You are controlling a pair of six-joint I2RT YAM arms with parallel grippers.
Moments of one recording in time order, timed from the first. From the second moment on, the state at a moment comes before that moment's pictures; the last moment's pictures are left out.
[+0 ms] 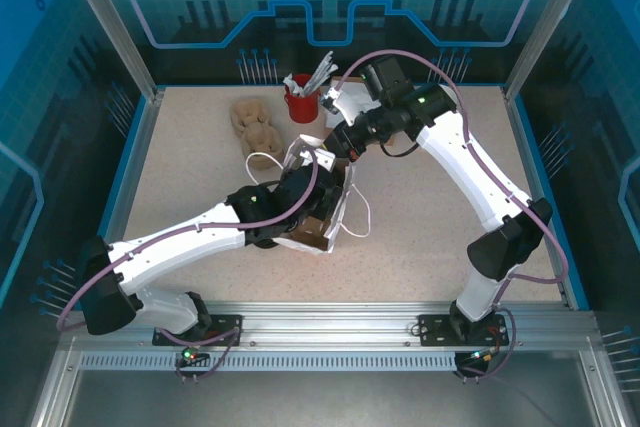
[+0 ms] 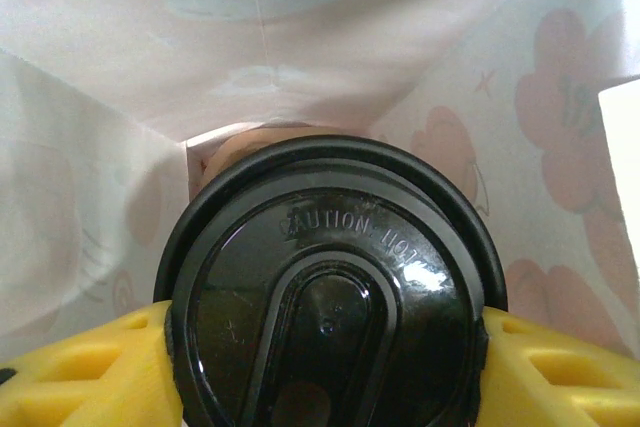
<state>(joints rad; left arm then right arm) -0.95 1.36 1.18 -0.58 -0.49 -0.40 0.56 1.74 1.95 -1.14 -0.61 -0.16</state>
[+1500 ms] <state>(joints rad) -0.95 1.32 1.02 -0.42 -0.55 -0.36 0.56 1.71 1.91 -1.13 -0.63 -0.15</state>
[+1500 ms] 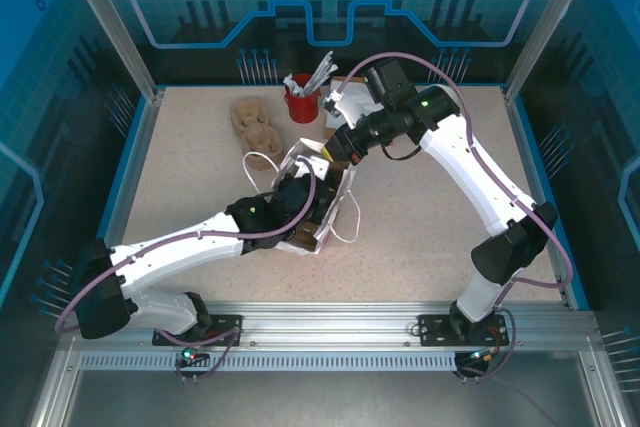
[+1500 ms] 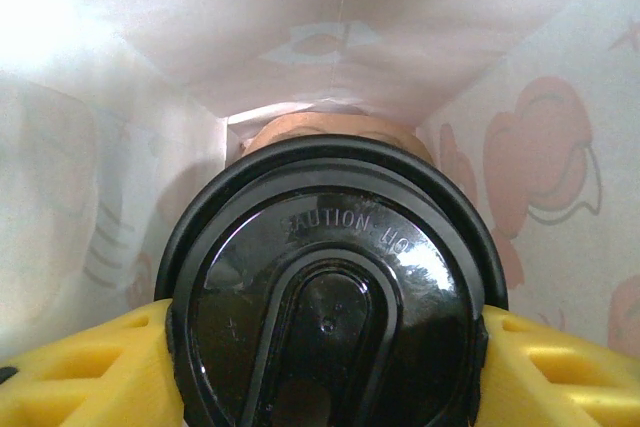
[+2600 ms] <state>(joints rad) -0.95 1.28 0.95 -0.30 -0.56 -0.32 0.55 1.74 1.93 -1.13 -0.68 -0.12</state>
